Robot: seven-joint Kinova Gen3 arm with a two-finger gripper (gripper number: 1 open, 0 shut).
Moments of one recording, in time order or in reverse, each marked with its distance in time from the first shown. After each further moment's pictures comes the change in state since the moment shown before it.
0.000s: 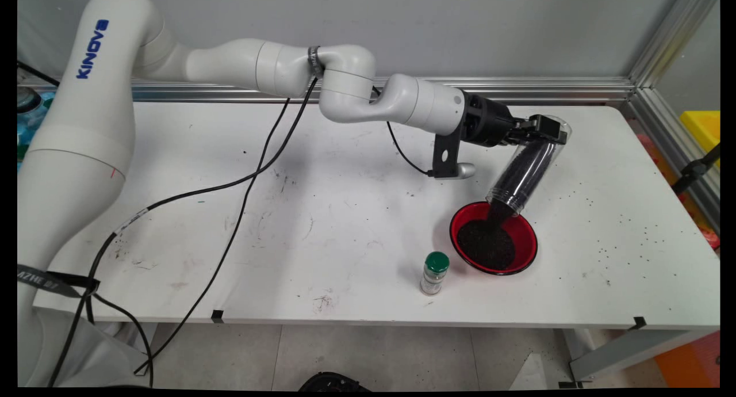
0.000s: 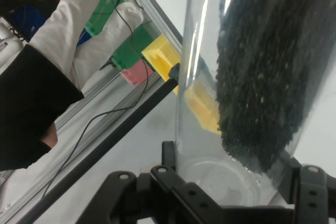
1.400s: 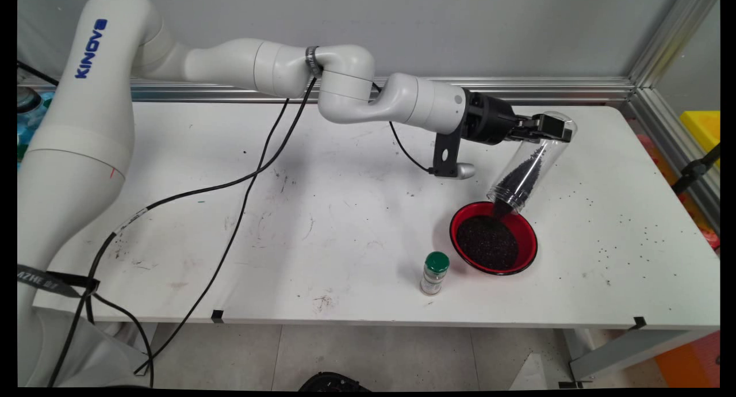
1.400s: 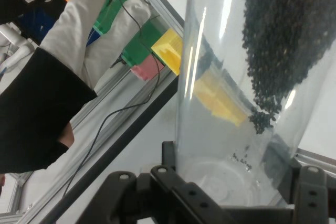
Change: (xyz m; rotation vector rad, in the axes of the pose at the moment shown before) arm 0.000 -0.006 -0.003 0.021 -0.018 0.067
